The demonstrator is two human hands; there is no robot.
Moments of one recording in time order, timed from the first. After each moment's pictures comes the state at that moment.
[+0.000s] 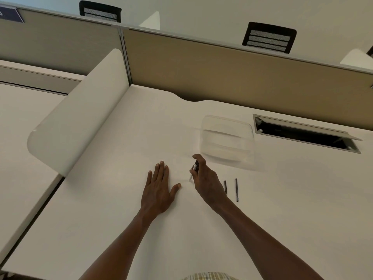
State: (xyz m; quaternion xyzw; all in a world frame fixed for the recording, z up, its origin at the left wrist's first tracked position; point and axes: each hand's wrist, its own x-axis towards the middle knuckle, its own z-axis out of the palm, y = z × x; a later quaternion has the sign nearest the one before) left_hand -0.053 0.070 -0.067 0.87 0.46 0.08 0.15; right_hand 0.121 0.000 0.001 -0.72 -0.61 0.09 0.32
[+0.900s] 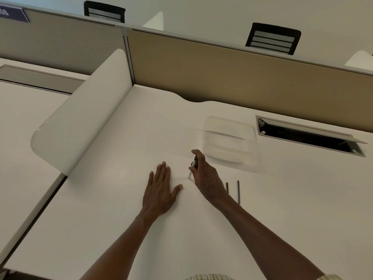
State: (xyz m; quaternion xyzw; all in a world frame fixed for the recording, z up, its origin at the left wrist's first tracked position) left_hand -0.053 0.072 -0.074 0.87 0.46 0.09 0.14; right_hand 0.123 0.016 0.007 -0.72 -0.61 0.11 0.32
